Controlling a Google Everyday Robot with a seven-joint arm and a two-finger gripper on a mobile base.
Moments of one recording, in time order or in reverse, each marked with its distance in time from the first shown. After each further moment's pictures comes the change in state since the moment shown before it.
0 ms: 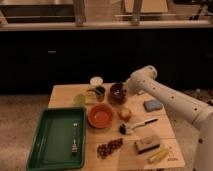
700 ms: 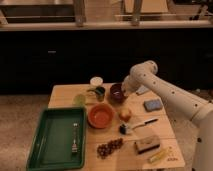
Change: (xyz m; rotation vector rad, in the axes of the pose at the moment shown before) arm -0.011 -0.001 -0.012 -0.083 -0.070 -0.145
